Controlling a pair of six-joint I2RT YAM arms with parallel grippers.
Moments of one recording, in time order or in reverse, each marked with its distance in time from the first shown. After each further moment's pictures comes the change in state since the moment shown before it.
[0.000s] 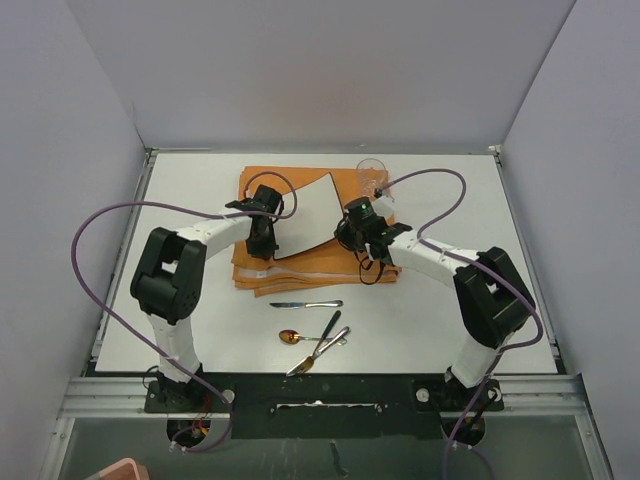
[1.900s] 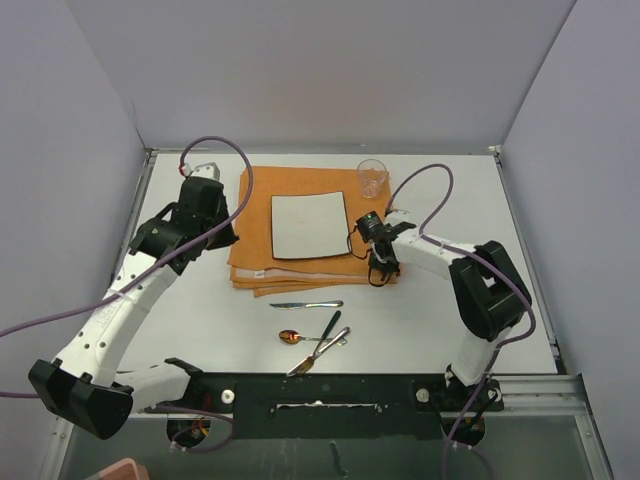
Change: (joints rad) left arm 0.009 -0.729 -0.010 -0.277 -0.068 0.049; right arm -0.073 0.081 0.015 -0.413 0.187 -0.303
